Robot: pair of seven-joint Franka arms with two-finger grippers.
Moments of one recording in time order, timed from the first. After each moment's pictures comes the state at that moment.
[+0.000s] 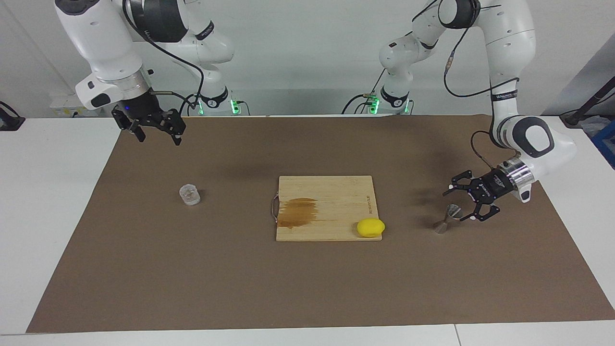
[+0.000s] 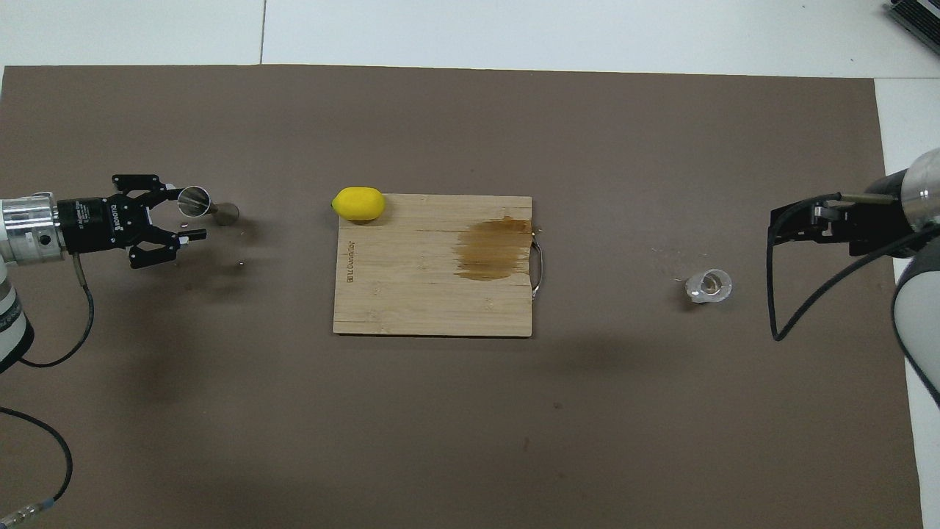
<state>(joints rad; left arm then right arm) 0.39 0.39 -0.13 -1.89 -1.09 1.92 -1.07 0.04 -0.03 0.00 -1.67 -0.01 1.66 0.19</state>
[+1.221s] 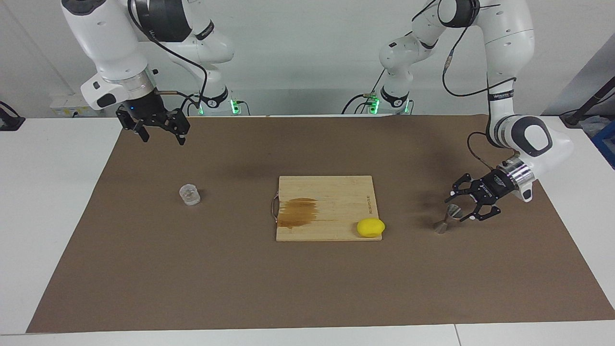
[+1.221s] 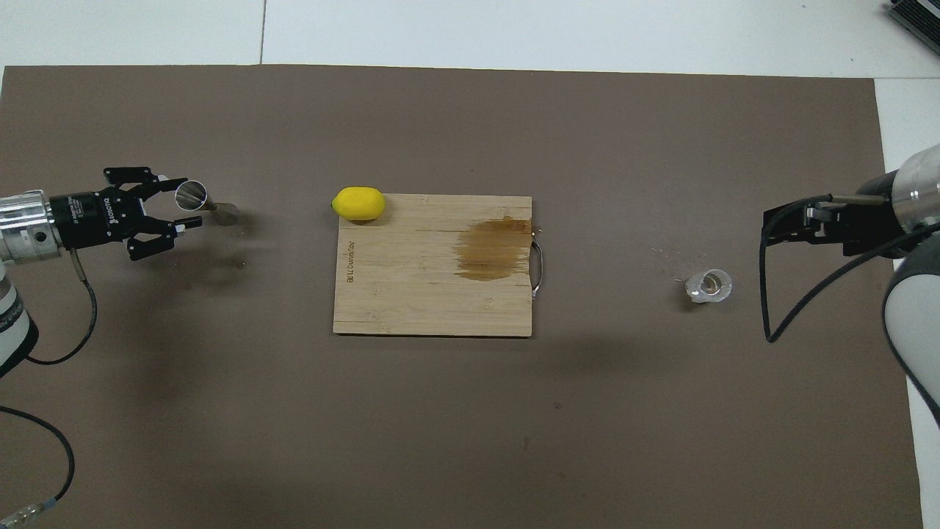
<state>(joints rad) 0.39 0.38 -0.14 -1.89 -1.15 1.97 -1.06 0.05 -0.03 0.00 -1.67 -0.01 1.66 0.19</state>
